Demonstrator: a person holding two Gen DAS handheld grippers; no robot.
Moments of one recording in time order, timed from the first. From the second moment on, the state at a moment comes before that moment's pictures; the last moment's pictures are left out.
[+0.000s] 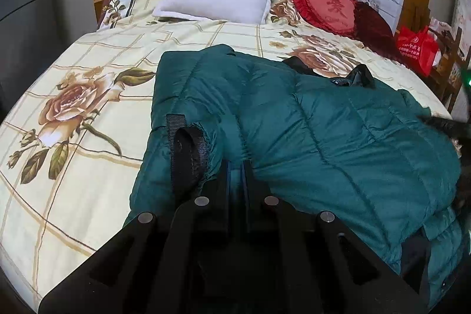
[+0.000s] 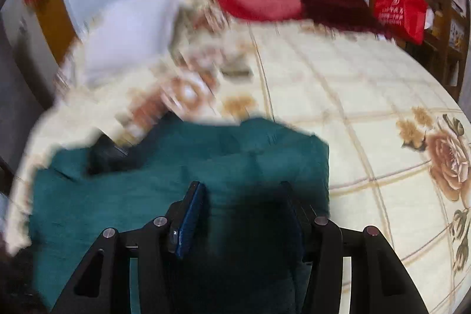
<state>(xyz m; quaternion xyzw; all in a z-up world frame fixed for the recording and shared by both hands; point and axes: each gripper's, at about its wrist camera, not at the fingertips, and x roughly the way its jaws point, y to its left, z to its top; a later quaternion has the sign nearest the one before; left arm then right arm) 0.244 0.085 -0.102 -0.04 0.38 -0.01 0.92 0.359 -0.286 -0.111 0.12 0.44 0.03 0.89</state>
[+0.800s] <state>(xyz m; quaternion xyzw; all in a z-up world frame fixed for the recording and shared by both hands) 0.247 0.082 -0.103 -0.03 0.38 0.01 0.92 0.267 -0.236 -0.115 0.08 0.41 0.09 0.91</state>
